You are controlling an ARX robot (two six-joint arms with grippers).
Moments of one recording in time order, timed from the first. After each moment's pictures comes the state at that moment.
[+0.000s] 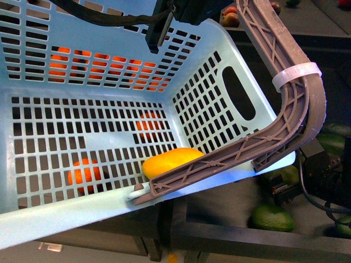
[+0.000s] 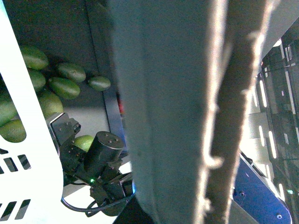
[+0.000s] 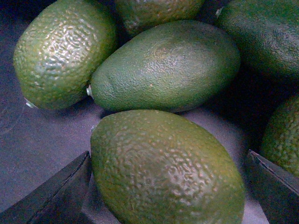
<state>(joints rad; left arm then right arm) -0.46 1.77 0.99 0.58 0.57 -1.01 -0.06 2.70 0.98 0.93 -0.34 -0.36</state>
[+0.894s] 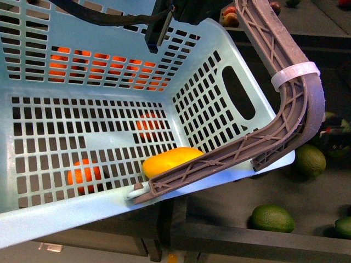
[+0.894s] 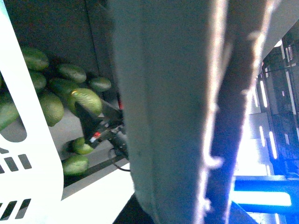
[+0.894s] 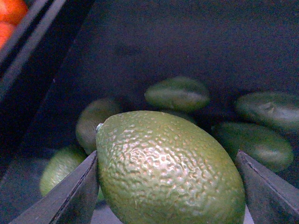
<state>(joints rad) -0.46 1.76 0.99 0.58 0.57 -1.01 -0.17 2.27 0.79 0.95 -0.35 -0.03</state>
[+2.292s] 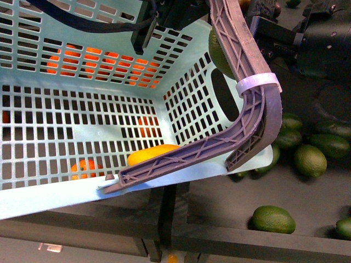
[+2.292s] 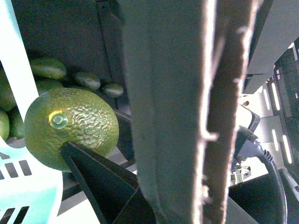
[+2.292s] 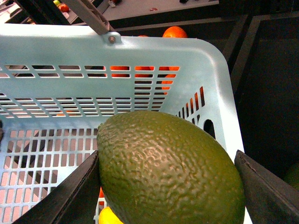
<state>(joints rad) -0.45 1.77 0.98 0.58 0.56 -0.96 0.32 1.79 0.71 0.73 -0.32 0.30</state>
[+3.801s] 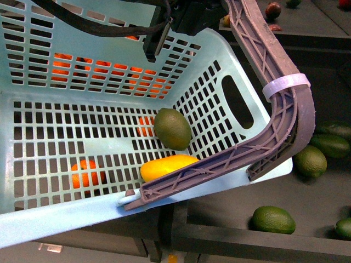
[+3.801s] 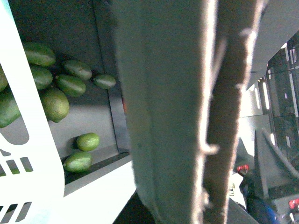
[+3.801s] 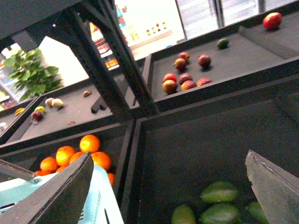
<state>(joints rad) -0.46 1.77 0.98 0.57 0.57 -1.01 -0.07 1.09 0.39 0.64 -0.09 0.36</state>
